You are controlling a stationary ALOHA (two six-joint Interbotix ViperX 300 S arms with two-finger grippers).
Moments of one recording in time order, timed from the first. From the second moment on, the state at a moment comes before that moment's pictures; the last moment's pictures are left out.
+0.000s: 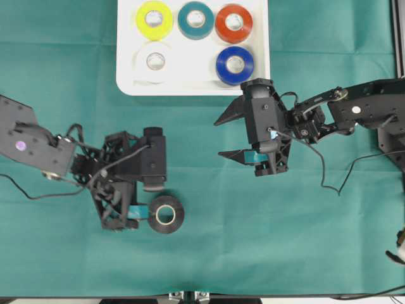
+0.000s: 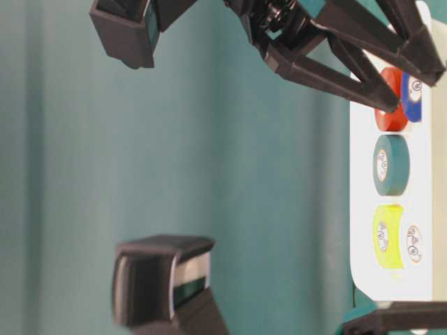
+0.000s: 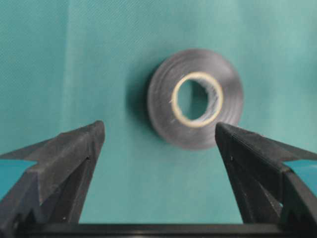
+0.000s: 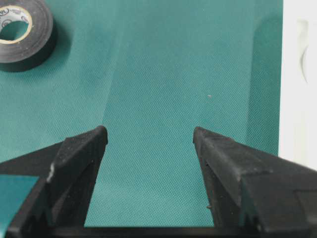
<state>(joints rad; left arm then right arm) -0.31 0.04 0.58 -0.03 0.30 -0.42 0.08 -0.10 0.80 -0.71 -0.06 0.78</state>
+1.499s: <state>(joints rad) -0.31 0.25 0.44 -0.03 0.40 -0.59 0.08 -0.10 0.81 -0.71 -0.06 0.78</state>
